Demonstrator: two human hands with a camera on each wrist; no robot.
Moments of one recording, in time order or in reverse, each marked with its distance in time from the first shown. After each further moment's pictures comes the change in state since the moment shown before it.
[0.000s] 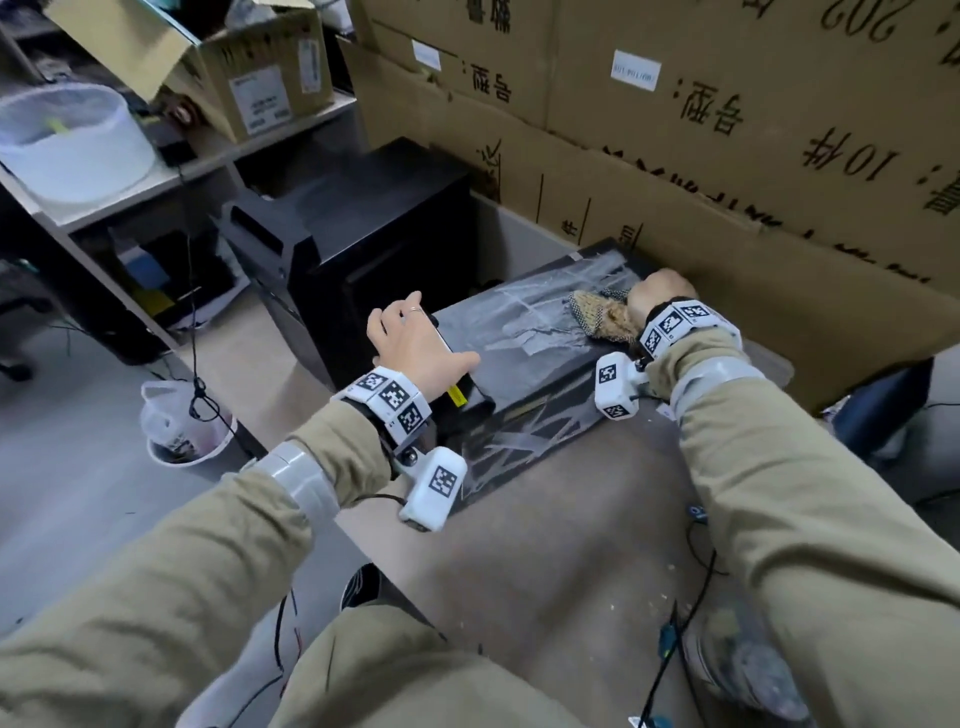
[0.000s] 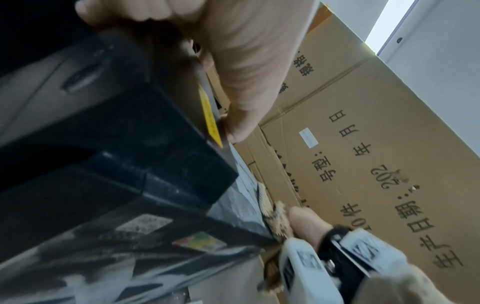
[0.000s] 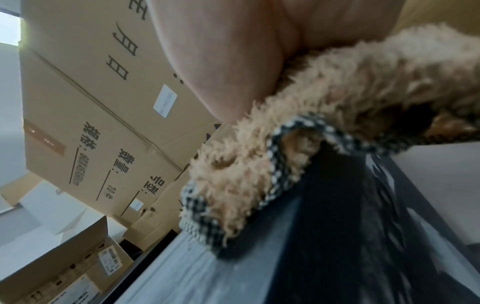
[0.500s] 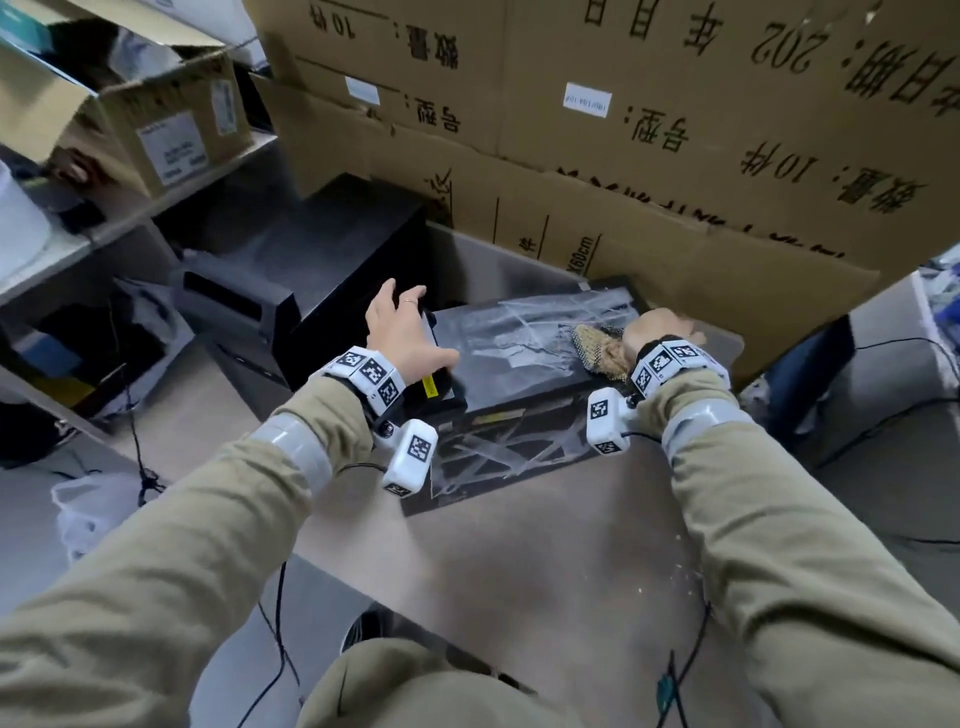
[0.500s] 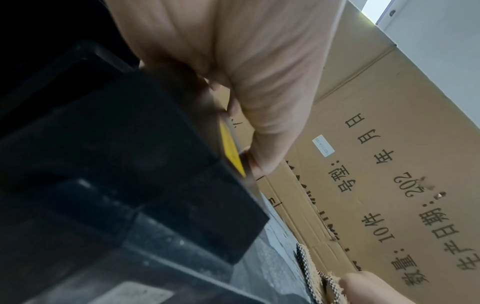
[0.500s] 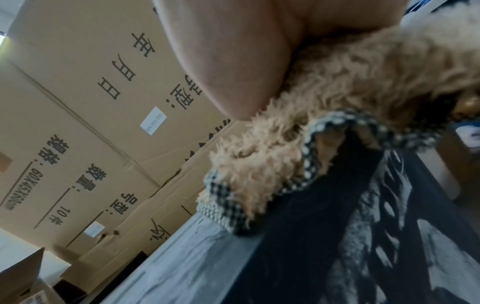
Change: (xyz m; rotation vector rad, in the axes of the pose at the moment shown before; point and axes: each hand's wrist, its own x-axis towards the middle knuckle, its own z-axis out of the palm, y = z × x) left_hand 0.097 -0.017 -0.037 0.017 -0.216 0.329; right_hand -0.057 -0.018 0.015 -0.149 0.074 0.401
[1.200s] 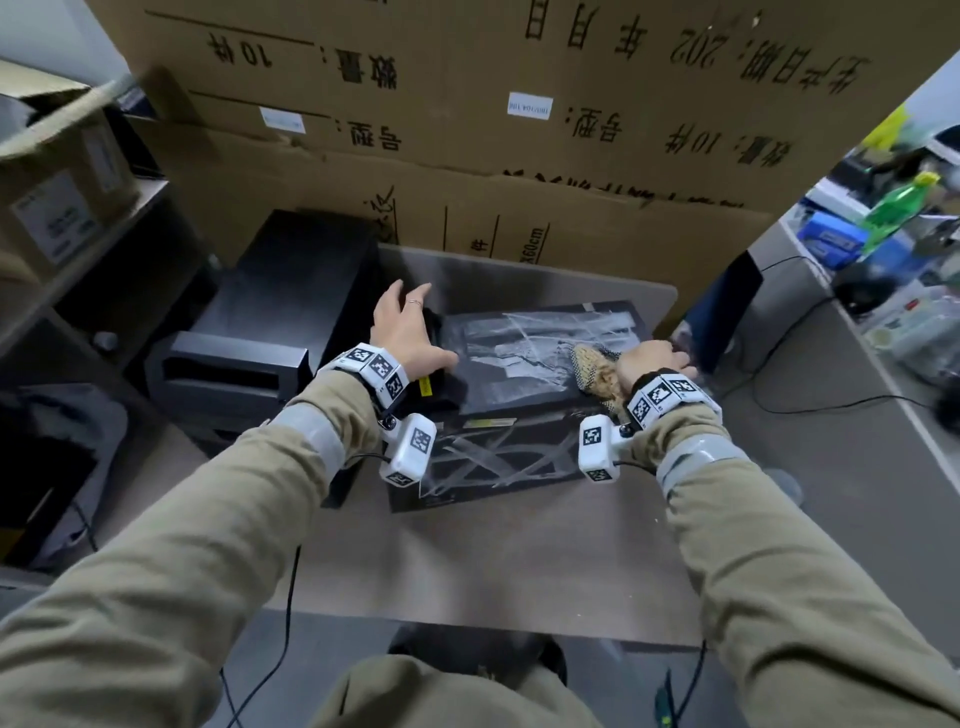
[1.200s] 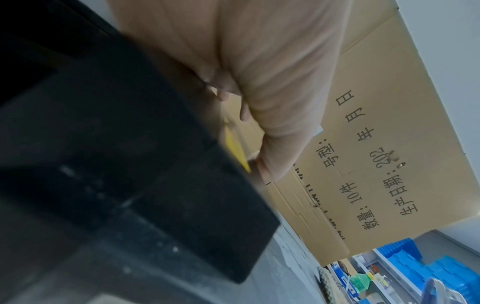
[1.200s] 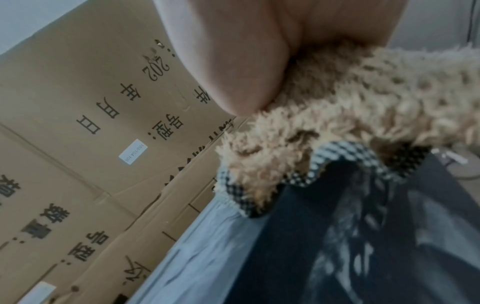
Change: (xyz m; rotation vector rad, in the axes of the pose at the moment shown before) left_hand 0.064 -0.033 -0.036 0.038 -0.263 0.318; right_hand -0.102 -0.016 0.033 0.402 0.098 0.532
